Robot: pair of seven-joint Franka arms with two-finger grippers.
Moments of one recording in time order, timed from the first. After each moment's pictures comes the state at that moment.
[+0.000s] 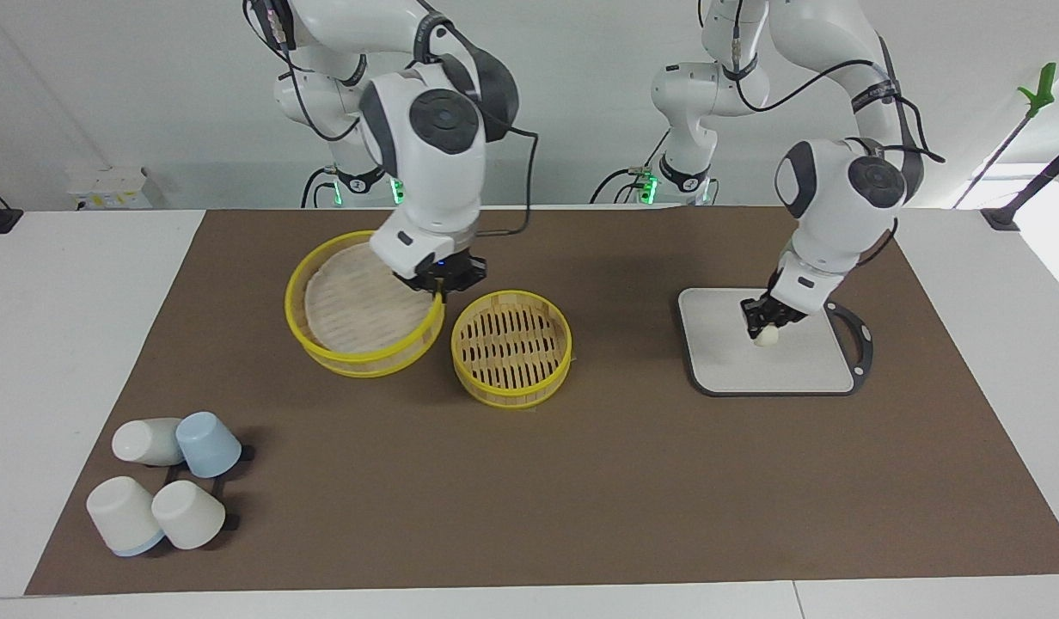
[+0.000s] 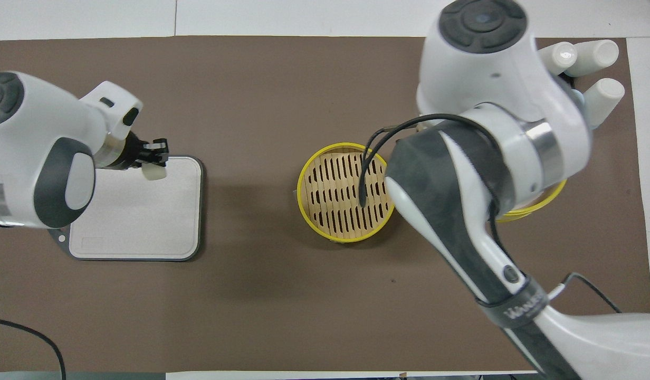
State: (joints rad) left arm -0.27 0.15 0.02 -1.81 -0.04 2.00 -0.39; right arm 0.27 0.33 0.11 -1.32 -0.11 1.44 0.32
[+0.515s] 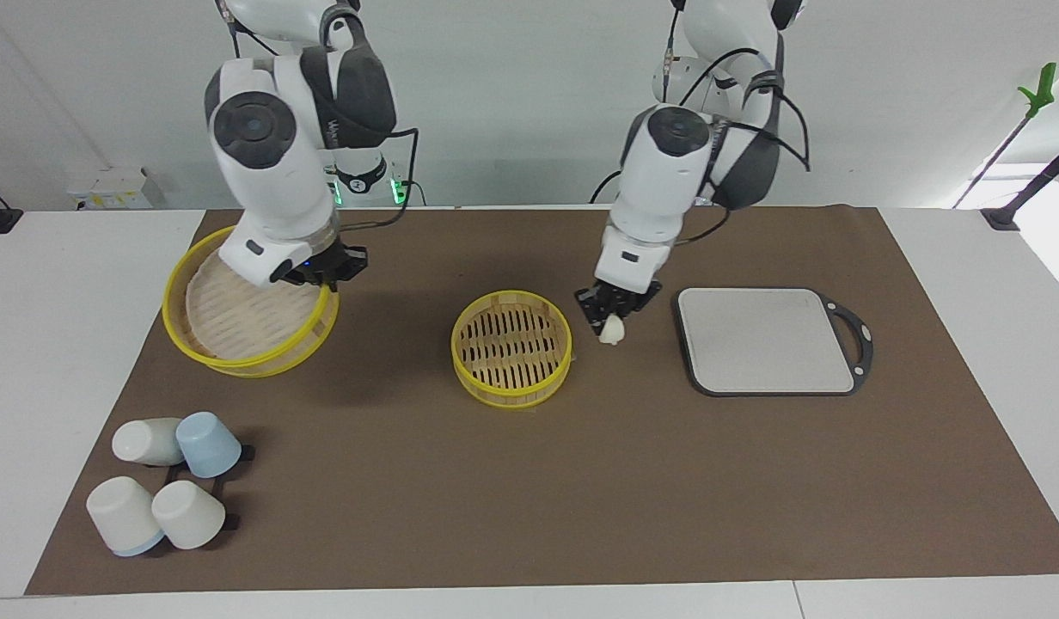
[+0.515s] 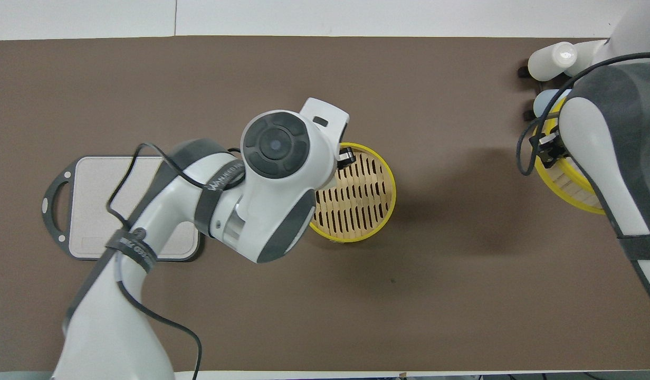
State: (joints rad) left arm -0.72 0.34 0.01 -1.66 -0.07 2.16 -0.91; right arm -0.04 0.29 0.11 -1.40 -0.11 1.39 -0.13
